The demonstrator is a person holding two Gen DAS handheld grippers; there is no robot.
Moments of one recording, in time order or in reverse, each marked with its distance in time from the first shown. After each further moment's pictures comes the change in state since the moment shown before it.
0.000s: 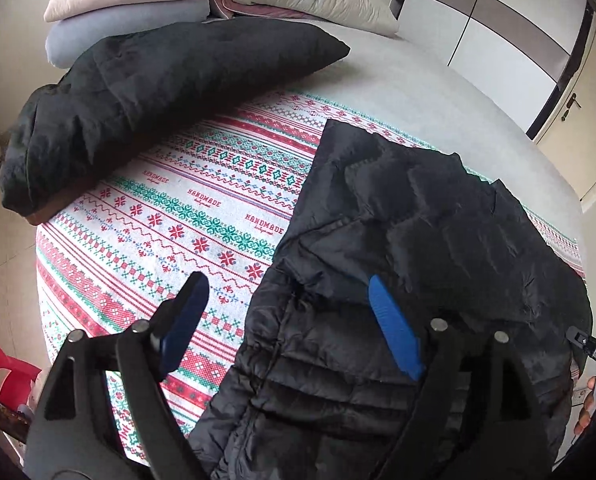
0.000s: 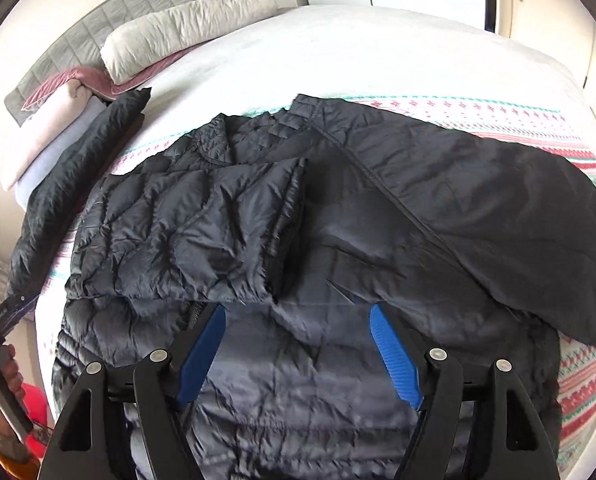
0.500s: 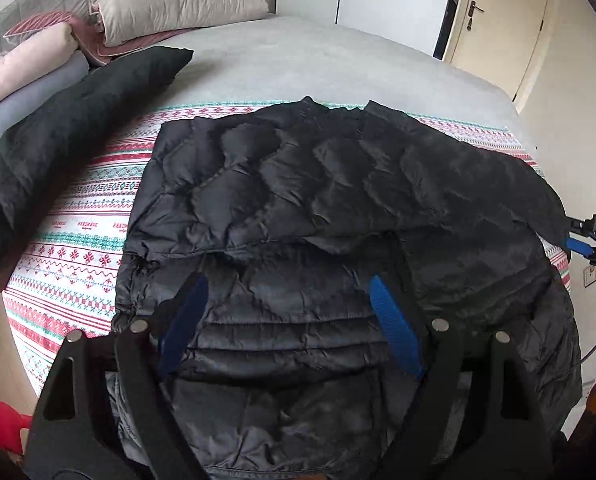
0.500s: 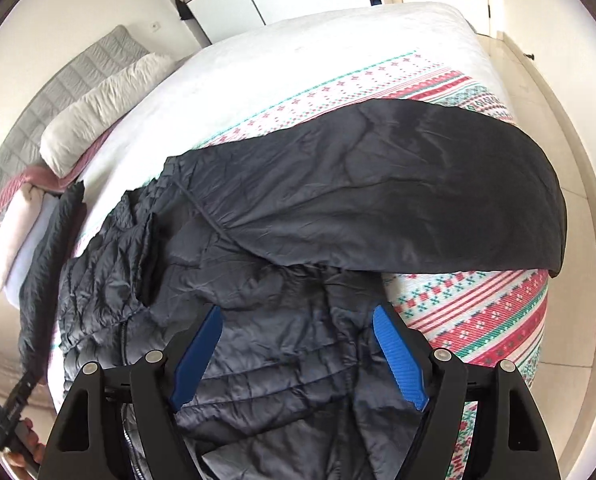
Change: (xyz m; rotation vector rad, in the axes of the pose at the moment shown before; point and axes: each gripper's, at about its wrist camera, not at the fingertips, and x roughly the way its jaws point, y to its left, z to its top) left arm -0.039 -0.130 -0.064 0.388 0.020 -0.150; right arm -0.069 -0.164 -0.043 0.350 -0.125 0.007
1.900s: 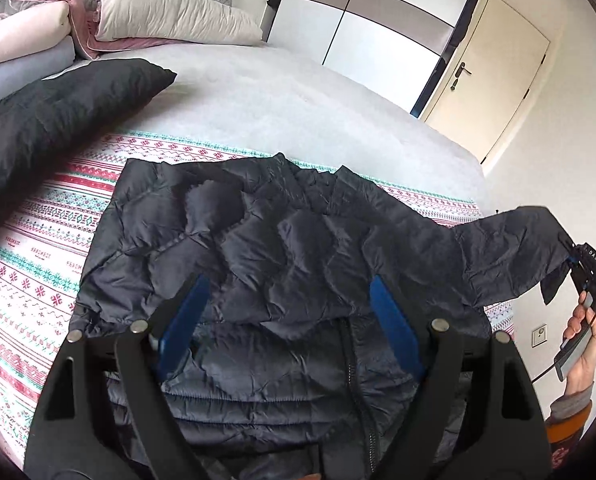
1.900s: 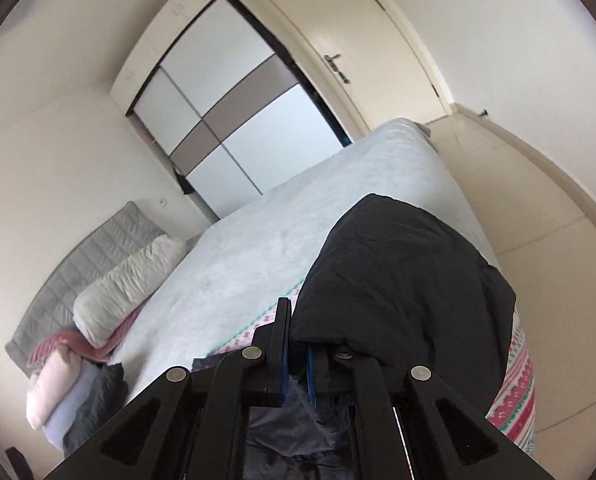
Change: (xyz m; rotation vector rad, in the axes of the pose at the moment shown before) left arm 0.001 0.022 0.056 -0.173 -0.113 -0.192; right arm -0.066 0.015 0.074 0.071 -0.568 0.114
